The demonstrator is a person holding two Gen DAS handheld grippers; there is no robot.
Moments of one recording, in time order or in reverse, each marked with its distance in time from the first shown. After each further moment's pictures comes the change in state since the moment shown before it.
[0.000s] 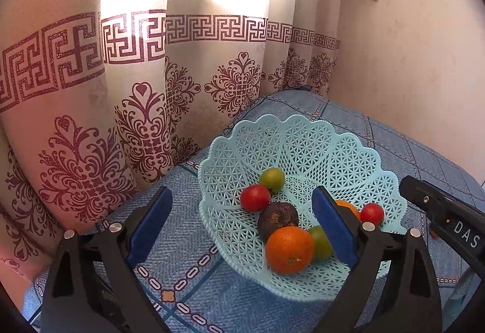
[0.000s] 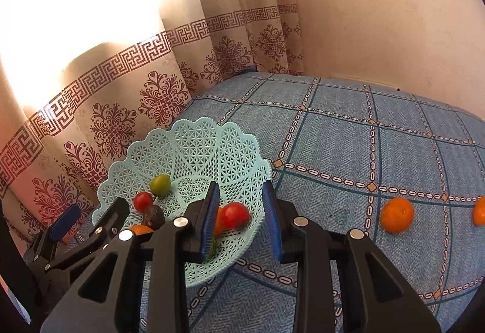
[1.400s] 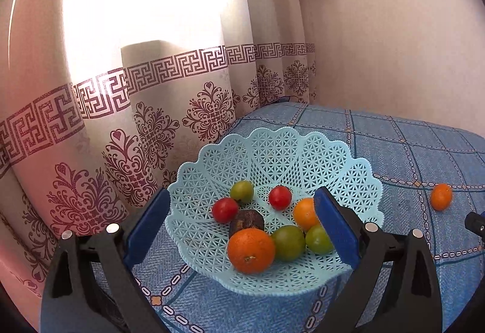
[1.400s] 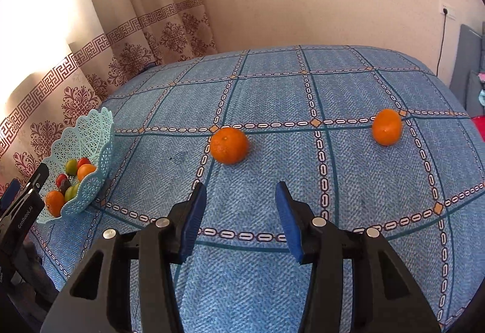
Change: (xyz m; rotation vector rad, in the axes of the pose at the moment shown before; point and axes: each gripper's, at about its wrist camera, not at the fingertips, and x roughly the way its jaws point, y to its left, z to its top) left arm -0.026 -0.058 -0.010 0.221 -0.139 0.035; right arm -0.063 -0.144 -0.068 0.224 0.027 -0.245
